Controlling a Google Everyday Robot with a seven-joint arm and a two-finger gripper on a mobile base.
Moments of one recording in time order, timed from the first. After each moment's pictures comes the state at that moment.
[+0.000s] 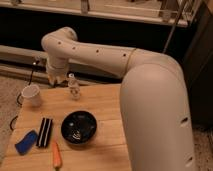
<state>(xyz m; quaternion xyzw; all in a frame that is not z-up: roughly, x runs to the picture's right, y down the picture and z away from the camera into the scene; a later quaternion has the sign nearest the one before) -0.230 -0.052 0.721 -0.31 0.01 0.58 0.75</state>
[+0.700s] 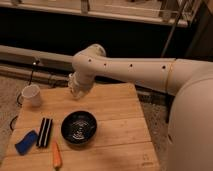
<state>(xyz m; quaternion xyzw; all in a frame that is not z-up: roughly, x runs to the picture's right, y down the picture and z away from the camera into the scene) -0.139 0.040 0.698 -0.30 0.06 0.65 0.70</state>
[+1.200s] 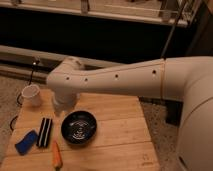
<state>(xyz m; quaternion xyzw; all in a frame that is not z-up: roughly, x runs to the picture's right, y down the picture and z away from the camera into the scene) -0.215 0.107 0.627 -0.33 0.05 0.56 0.75</state>
